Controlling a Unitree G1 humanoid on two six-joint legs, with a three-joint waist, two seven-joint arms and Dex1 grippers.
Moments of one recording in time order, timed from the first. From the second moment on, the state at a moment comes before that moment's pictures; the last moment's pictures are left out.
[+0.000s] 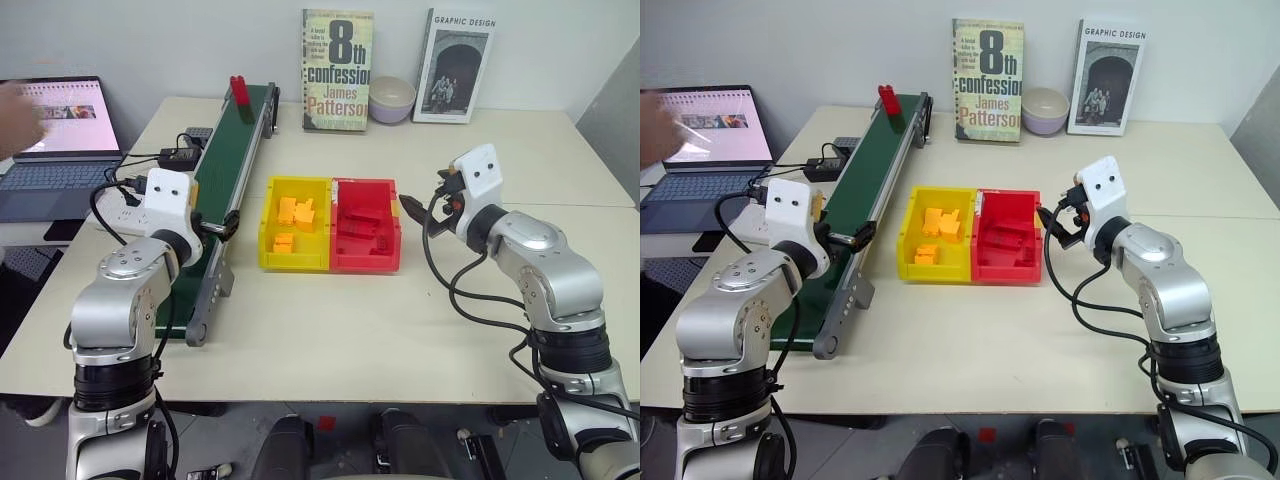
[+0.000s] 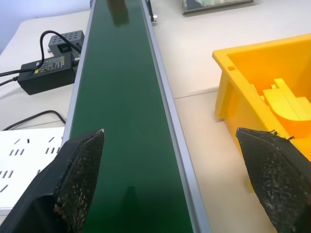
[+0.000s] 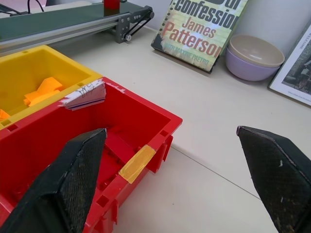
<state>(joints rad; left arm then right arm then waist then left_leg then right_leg) -0.44 0.53 0.23 -0.28 -0.25 0.92 -0.26 -0.60 -0.46 0.01 -0.23 0.25 0.74 0.39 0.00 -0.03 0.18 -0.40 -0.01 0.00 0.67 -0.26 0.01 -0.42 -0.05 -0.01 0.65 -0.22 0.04</state>
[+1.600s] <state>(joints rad) -0.42 0.36 0.32 -0.24 -0.23 0.79 -0.07 -0.68 -0.54 -0.01 -0.35 0.69 0.72 0.91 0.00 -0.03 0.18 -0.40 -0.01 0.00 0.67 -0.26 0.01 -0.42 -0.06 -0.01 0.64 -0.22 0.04</state>
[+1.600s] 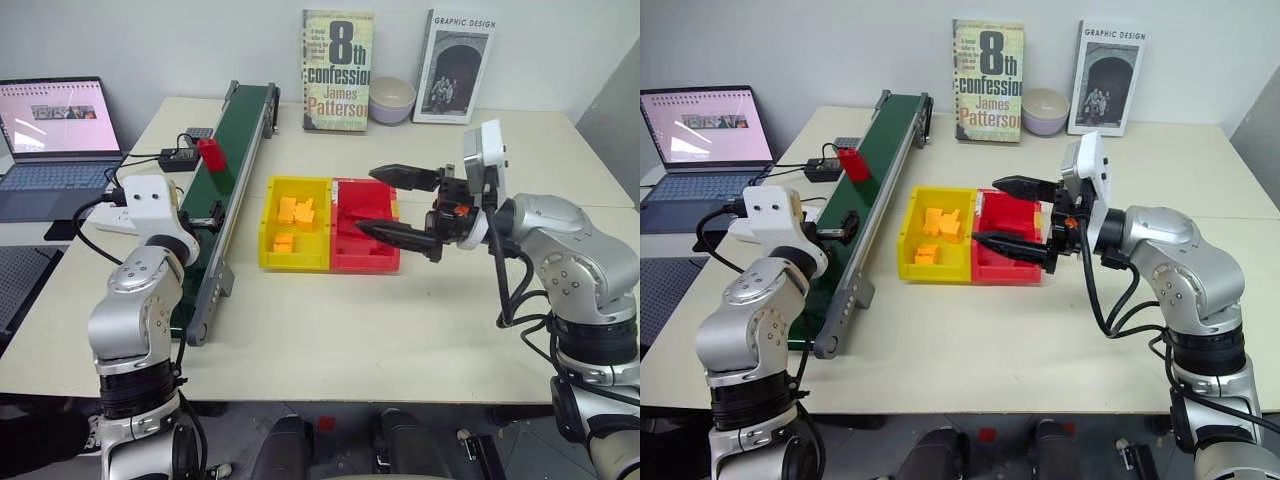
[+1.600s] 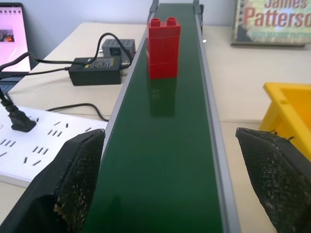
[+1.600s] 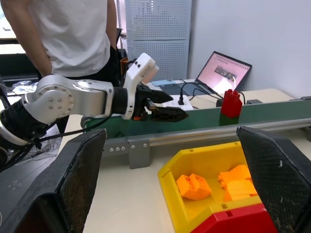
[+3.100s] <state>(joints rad) -0.37 0.27 0.34 -0.29 -0.24 0.86 0.05 -0.78 -0.57 -0.02 -0.28 0.73 0.75 0.83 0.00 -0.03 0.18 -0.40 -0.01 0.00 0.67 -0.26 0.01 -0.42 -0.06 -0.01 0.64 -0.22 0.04</state>
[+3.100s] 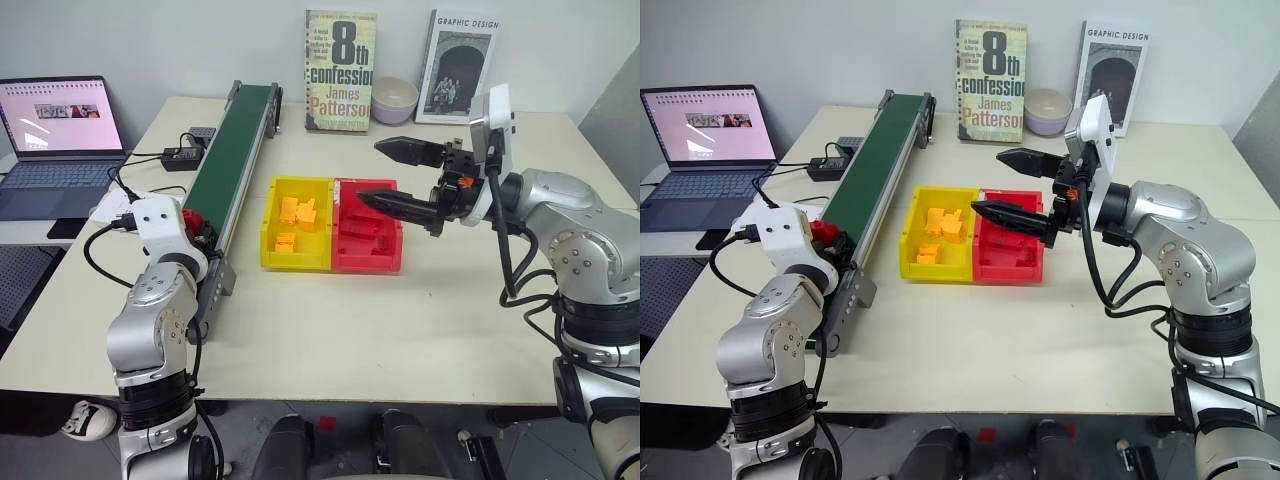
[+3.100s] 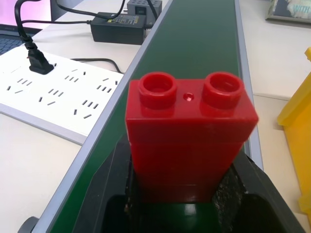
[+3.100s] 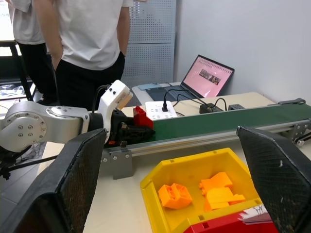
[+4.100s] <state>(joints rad) -1.18 0.30 -0.29 0.88 -0.09 0.15 -1.05 -0.34 -0.63 -0.23 -0.84 0.71 1.11 0.26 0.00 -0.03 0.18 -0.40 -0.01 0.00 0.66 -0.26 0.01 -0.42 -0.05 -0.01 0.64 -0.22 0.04</state>
